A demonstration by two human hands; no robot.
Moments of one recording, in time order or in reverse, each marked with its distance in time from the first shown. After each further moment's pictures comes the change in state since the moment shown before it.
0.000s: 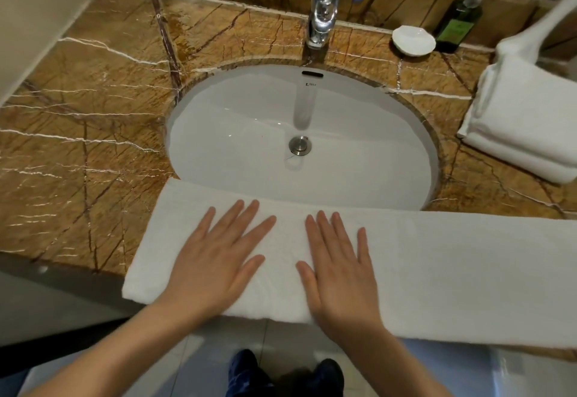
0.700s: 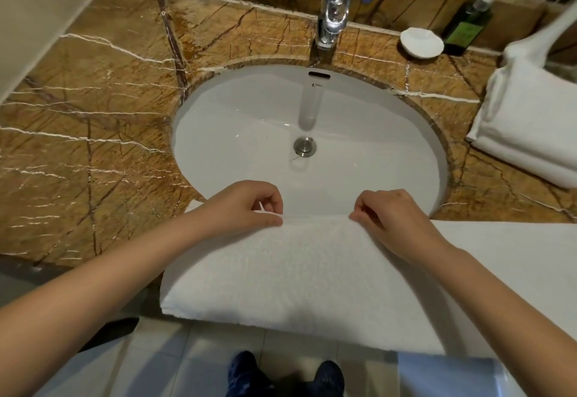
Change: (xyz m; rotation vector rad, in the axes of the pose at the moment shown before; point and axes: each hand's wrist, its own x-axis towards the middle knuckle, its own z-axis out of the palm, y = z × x) left_hand 0.086 -0.037 -0.018 -0.868 -0.137 0.047; right_hand 0.076 0.084 -0.048 0.121 -0.030 -0.197
